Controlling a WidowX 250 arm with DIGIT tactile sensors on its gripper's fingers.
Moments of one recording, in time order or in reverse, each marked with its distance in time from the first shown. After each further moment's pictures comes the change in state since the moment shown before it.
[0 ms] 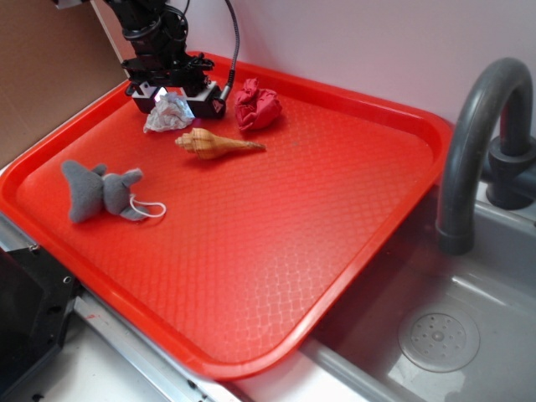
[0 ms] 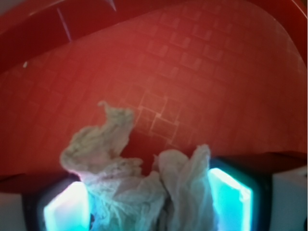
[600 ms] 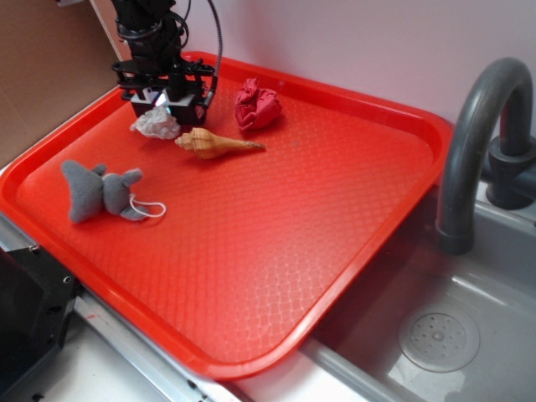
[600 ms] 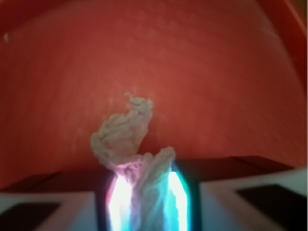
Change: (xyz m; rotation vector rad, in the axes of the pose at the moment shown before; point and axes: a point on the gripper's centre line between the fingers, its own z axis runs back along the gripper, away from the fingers) arm -0.013 -0.006 0.024 0.140 0.043 0.054
